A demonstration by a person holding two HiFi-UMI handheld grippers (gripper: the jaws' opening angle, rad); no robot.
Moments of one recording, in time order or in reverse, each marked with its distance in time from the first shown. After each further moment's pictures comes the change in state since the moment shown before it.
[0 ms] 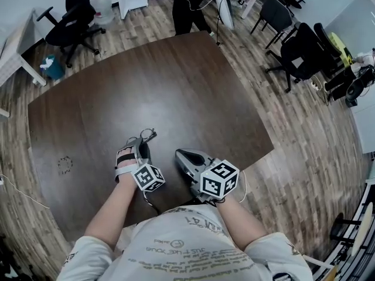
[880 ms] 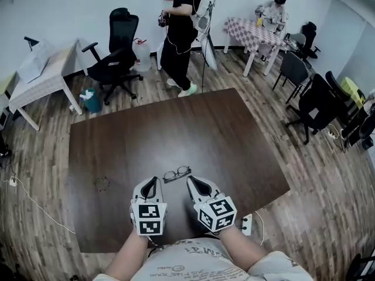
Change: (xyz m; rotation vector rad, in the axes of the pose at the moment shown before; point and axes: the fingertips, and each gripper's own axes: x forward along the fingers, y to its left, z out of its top) left arm -0.200 0.126 -0.023 -0.969 -0.255 0.032; right arm 0.026 0.110 0.041 -0.290 -0.150 -0.135
